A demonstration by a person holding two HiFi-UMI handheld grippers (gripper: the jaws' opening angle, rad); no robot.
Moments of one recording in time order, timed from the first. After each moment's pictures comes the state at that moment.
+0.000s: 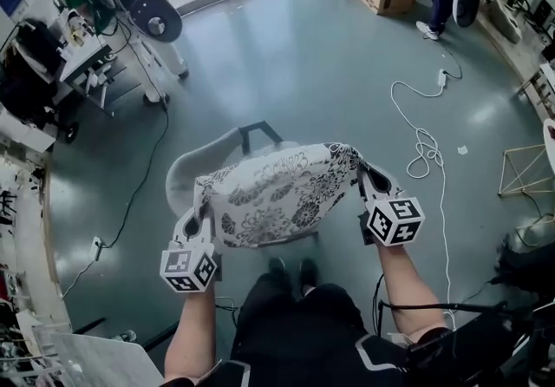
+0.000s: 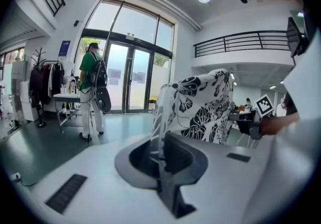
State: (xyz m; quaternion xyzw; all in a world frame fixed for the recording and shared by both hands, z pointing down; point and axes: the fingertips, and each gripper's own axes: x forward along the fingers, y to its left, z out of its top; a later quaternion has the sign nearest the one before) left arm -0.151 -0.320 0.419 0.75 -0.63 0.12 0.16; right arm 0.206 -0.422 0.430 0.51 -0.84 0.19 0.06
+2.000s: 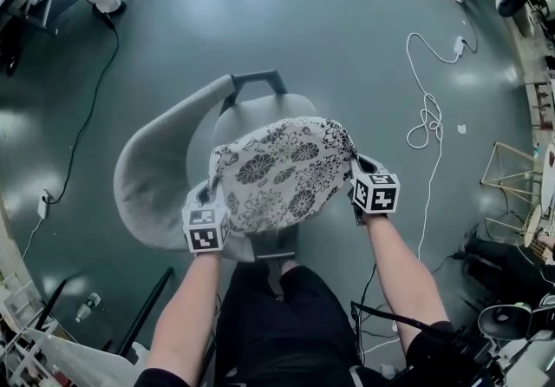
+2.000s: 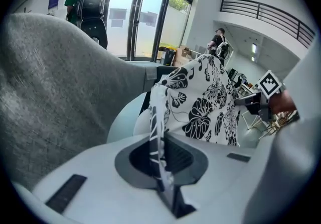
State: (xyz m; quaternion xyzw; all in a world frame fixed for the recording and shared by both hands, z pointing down) left arm -0.210 -0.423 0.787 0.68 -0.56 0.30 0.37; right arm 0.140 -0.529 0.784 0.48 -0.73 0.31 0.38
